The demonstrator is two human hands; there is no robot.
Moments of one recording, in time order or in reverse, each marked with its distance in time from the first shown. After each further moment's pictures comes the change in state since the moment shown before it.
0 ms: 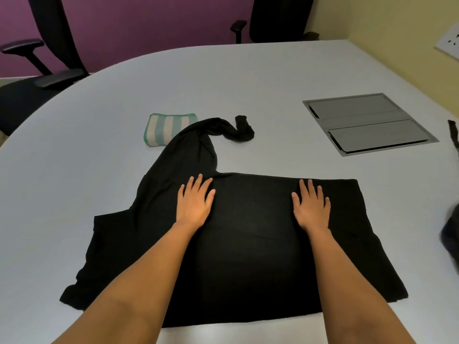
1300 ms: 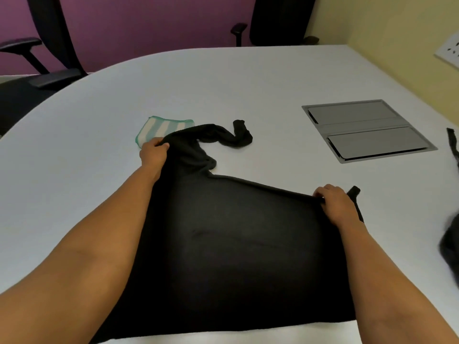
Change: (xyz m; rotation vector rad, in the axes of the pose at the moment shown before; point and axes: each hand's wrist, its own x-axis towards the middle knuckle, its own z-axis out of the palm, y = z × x) left_hand 0.109 -0.040 -0.086 -0.867 0.232 -0.492; right_hand 0.049 0.054 -0.039 -0.074 0.097 -0.253
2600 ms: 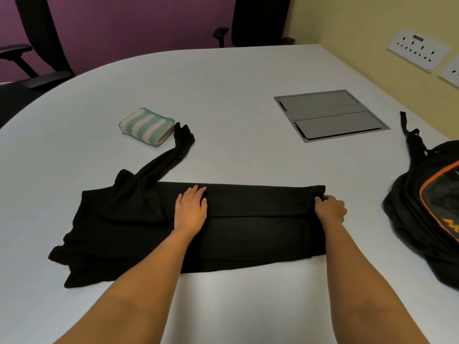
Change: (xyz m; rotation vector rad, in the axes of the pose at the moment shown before) left_hand -0.222 -0.094 0.062 0.725 -0.190 0.491; right_hand -0.112 0.043 -0.002 0.479 0.040 0.742
